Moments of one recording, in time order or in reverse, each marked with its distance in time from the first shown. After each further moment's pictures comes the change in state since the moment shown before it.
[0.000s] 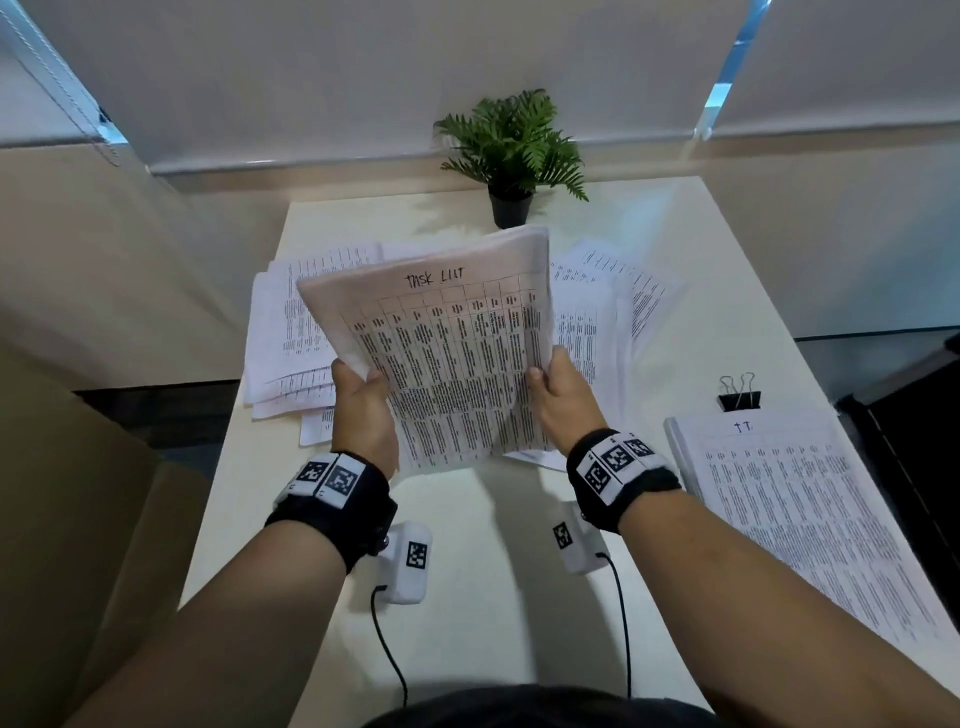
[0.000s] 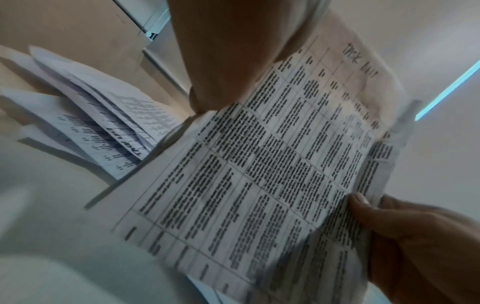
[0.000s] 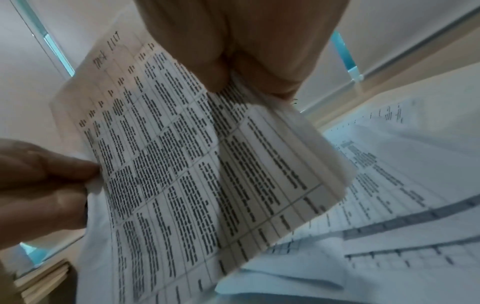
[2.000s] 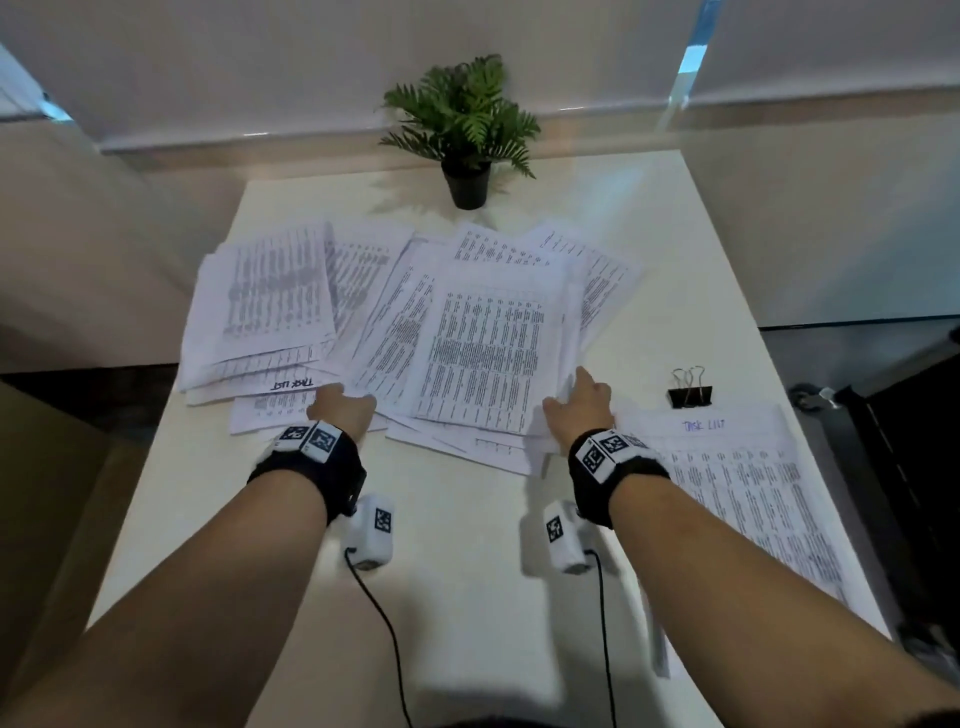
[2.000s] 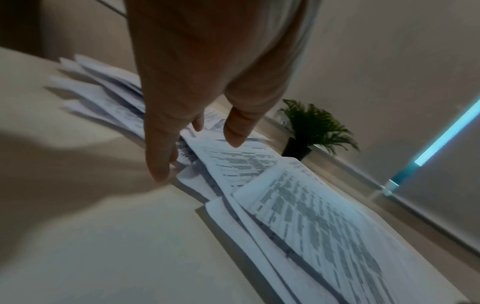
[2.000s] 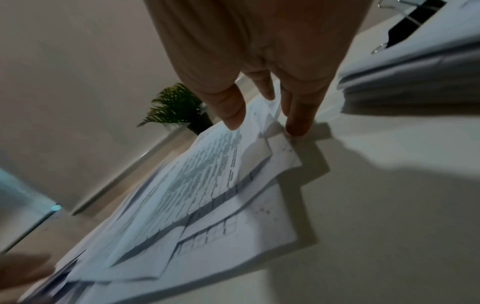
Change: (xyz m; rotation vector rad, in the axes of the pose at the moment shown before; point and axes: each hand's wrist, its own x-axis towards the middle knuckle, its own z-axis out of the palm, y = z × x) left_hand 0.042 -0.078 0.054 0.663 0.046 -0.360; right_hand 0.016 0.117 -0.071 -0.187 -0.055 0.549
